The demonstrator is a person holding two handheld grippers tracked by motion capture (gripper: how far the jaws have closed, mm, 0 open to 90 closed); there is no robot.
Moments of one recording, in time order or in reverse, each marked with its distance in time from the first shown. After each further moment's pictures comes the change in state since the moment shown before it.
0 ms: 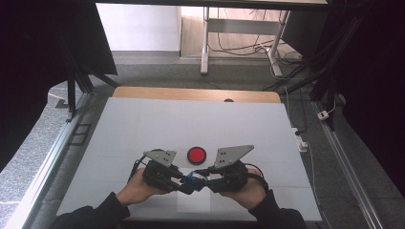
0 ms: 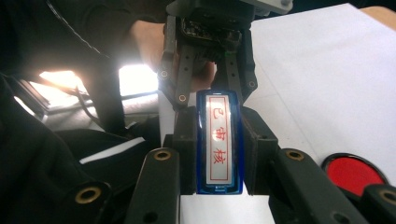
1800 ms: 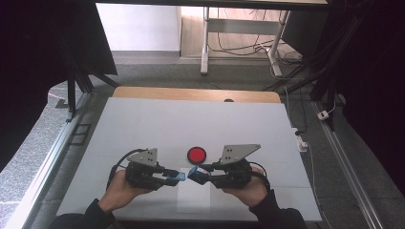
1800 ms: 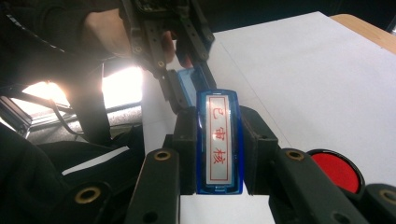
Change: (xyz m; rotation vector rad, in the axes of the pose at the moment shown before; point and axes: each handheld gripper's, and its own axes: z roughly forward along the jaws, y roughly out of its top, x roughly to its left) left arm -0.033 -0.009 -0.039 0.055 0.351 -0.074; right arm -0.008 -0.007 -0.007 -0.052 -0.062 0.030
